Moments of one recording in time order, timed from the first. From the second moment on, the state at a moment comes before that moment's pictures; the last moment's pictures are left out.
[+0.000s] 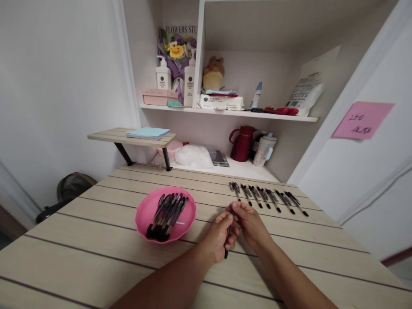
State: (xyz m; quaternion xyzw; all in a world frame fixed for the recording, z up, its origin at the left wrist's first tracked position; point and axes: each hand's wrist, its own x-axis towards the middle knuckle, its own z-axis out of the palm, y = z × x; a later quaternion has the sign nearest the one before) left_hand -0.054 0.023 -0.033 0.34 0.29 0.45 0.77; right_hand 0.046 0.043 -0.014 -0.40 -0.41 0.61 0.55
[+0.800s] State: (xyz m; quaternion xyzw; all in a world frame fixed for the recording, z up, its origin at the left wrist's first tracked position) left_hand -0.055 0.020 -0.030 0.34 0.29 0.44 0.78; right_hand 0.051 0.049 -0.011 -0.34 -0.34 0.64 0.60
